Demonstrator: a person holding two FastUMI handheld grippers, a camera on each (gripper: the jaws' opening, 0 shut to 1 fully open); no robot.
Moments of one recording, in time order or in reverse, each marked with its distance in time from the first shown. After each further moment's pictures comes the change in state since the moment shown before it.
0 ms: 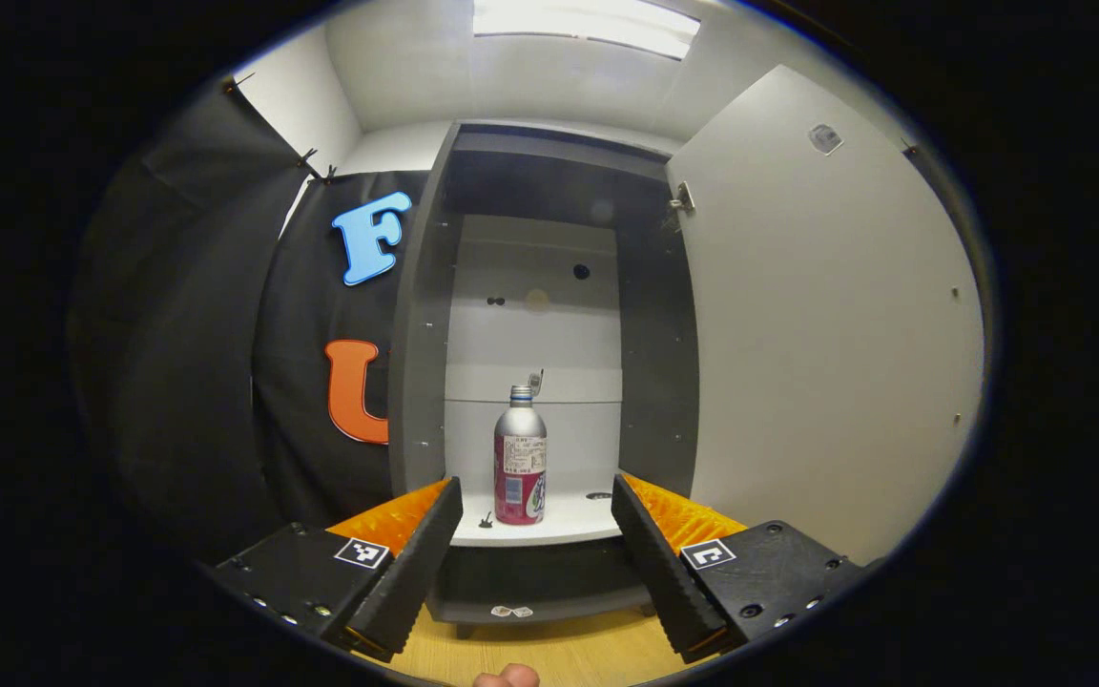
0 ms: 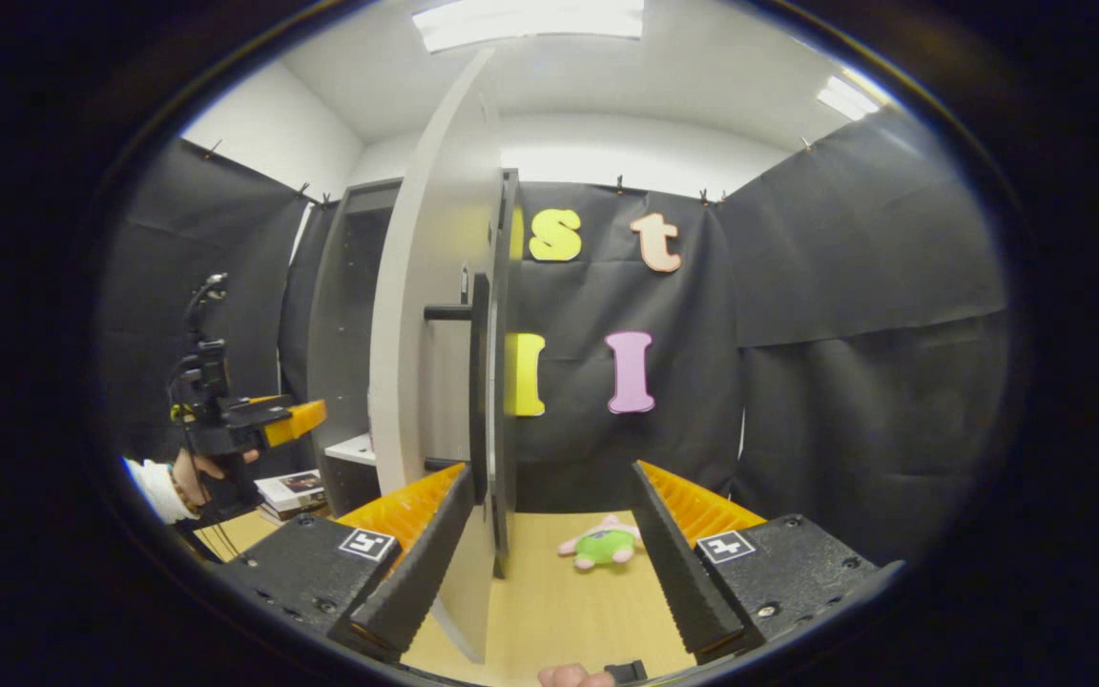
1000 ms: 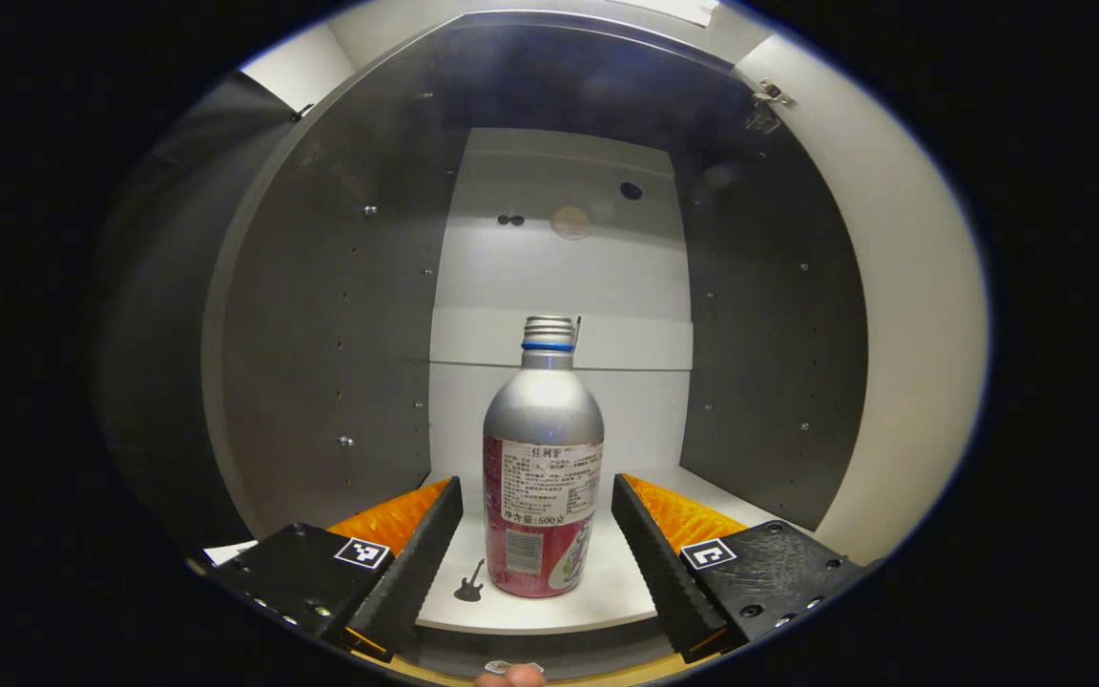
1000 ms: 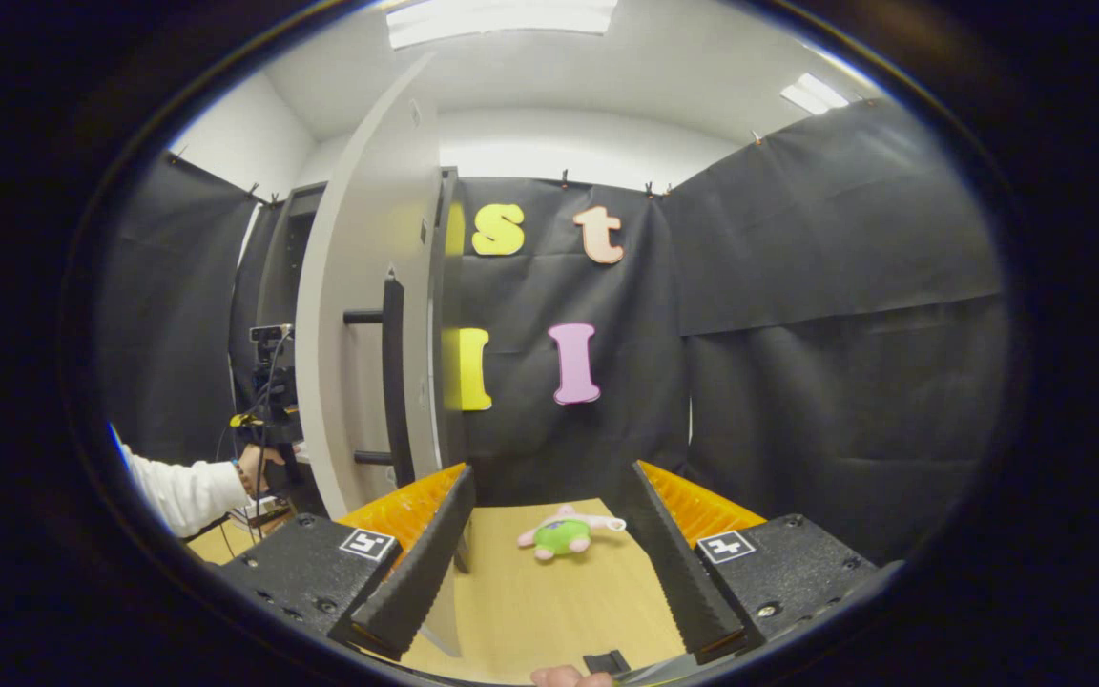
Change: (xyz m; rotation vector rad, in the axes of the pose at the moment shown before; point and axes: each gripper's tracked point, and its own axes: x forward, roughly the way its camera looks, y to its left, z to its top) left arm 0.168 0.026 -0.069 -0.039 0.115 0.070; right arm -0.015 -0.047 -0.001 0.043 0.023 -0.164
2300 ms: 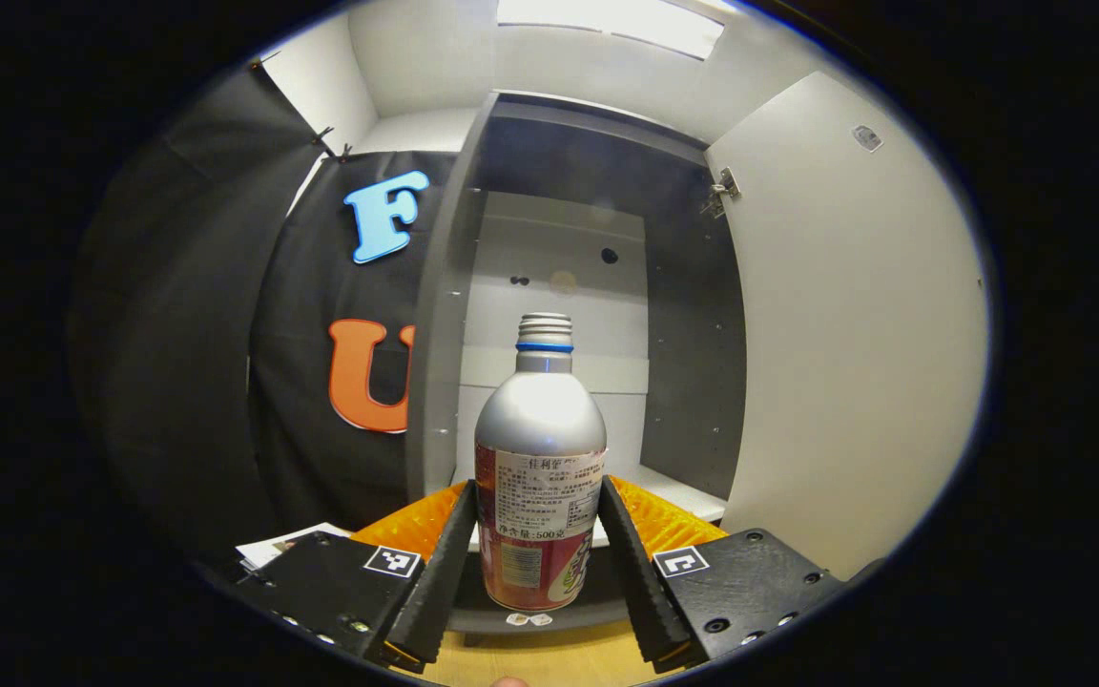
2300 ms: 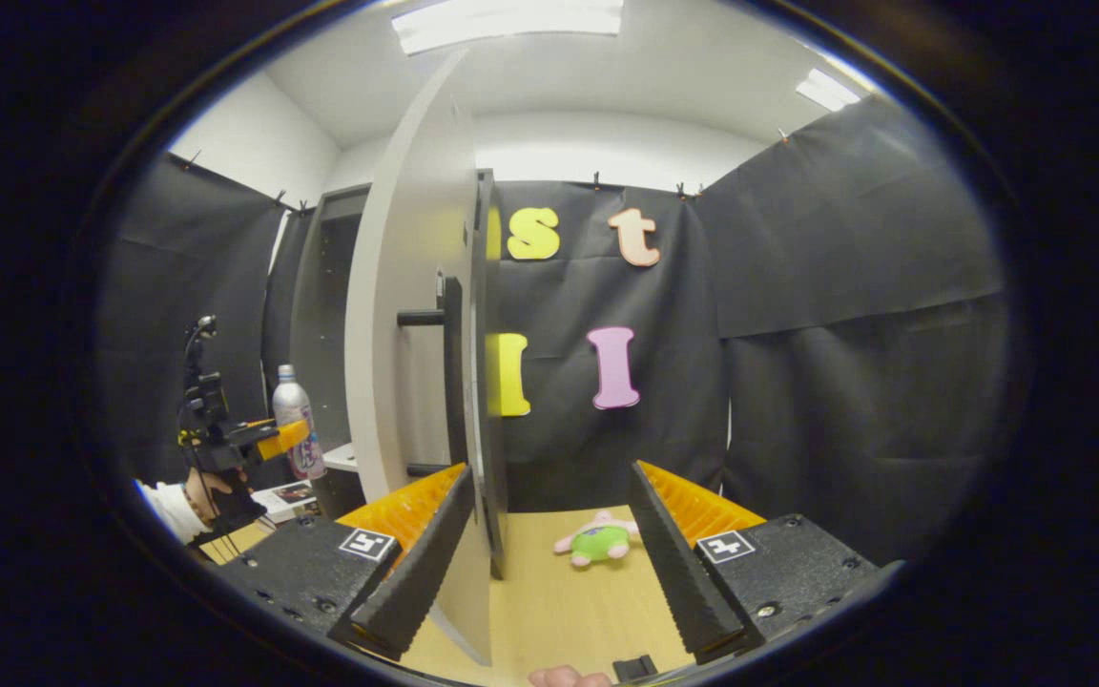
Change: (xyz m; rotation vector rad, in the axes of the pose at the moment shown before) left arm -0.180 0.038 0.009 0.000 -0.094 -0.044; right arm 0.010 0.036 0.002 0.008 -0.019 0.127
